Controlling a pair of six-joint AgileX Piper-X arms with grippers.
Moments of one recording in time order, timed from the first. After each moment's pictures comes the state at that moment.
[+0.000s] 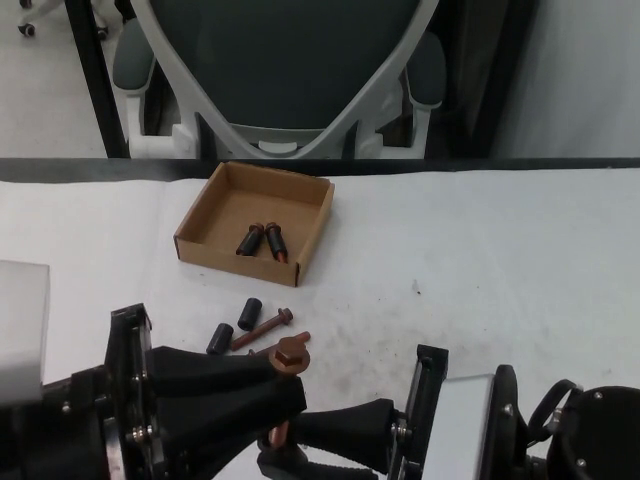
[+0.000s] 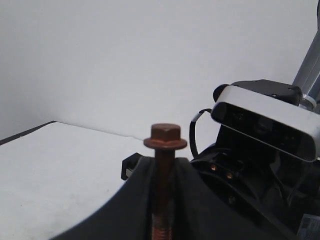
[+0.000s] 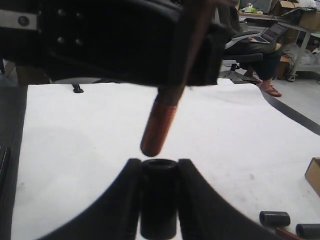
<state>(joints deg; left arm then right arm) -33.7 49.3 -6.1 -47.2 40.0 -10.2 59.3 74.3 -17.8 -45.0 -8.9 -7.4</state>
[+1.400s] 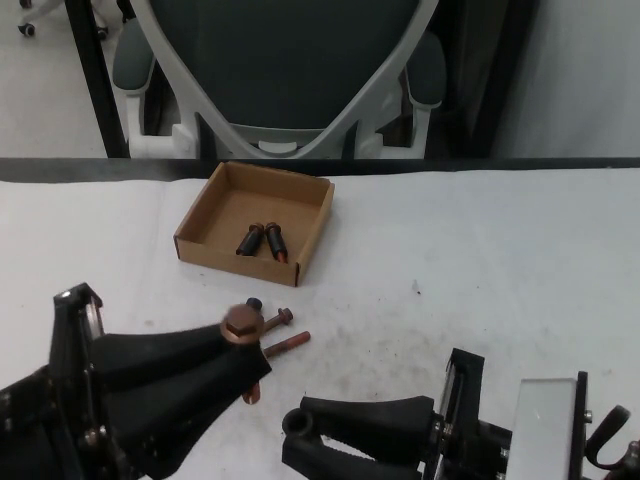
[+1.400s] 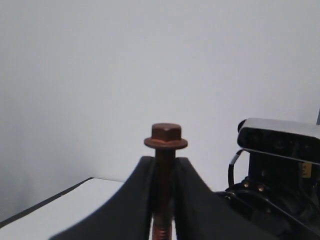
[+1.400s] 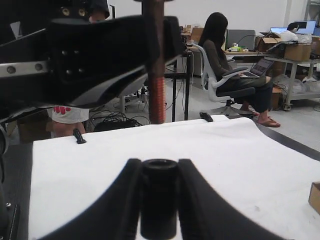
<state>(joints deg) -34.5 49.3 -2.2 -63.5 32.6 -9.4 60.6 74.2 -12.8 -60.7 -6.7 0.0</state>
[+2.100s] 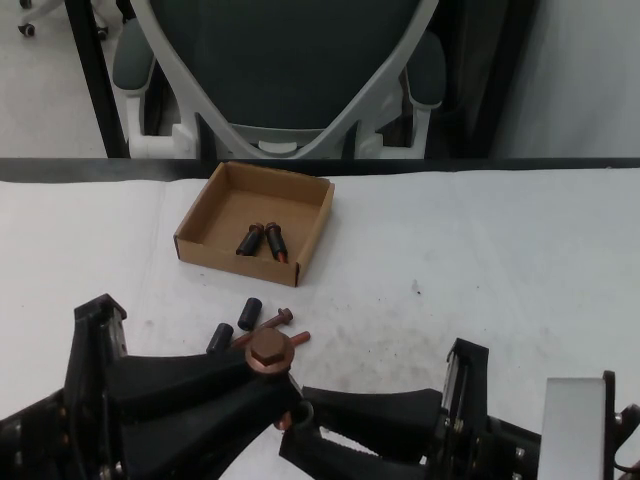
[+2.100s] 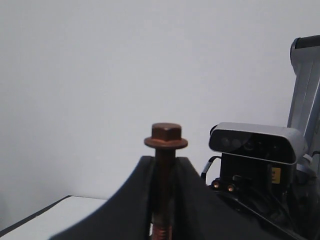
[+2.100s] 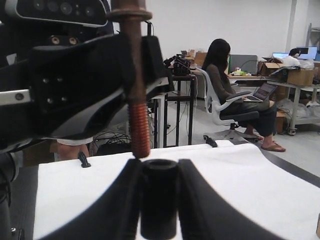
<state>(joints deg) -41.8 49.3 -2.2 -64.4 28.9 -7.0 61.0 74.2 -12.8 -65.2 -7.7 0.0</state>
